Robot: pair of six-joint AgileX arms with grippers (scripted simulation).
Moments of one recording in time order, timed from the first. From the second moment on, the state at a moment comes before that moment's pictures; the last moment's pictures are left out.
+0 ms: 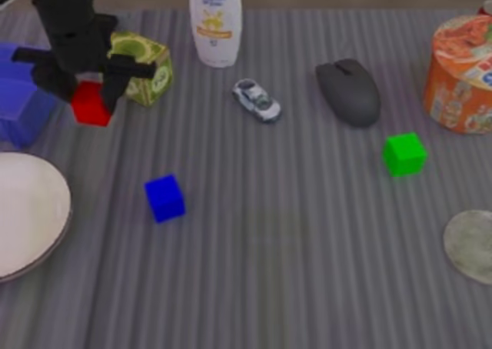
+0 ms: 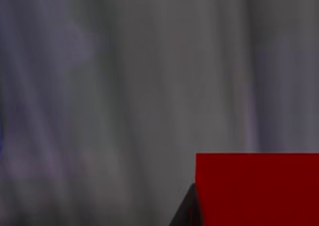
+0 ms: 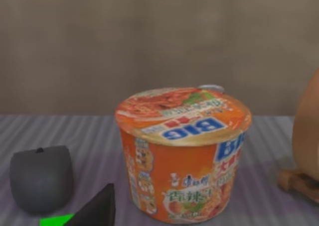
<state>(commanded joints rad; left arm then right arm) -0.20 2.33 2.05 -1.26 0.00 0.02 0.00 0.00 0.00 0.00 0.00 0.00</state>
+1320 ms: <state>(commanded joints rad) -0.61 2.00 1.47 -1.02 -0.02 -0.59 0.00 0.00 0.00 0.00 0.00 0.00</state>
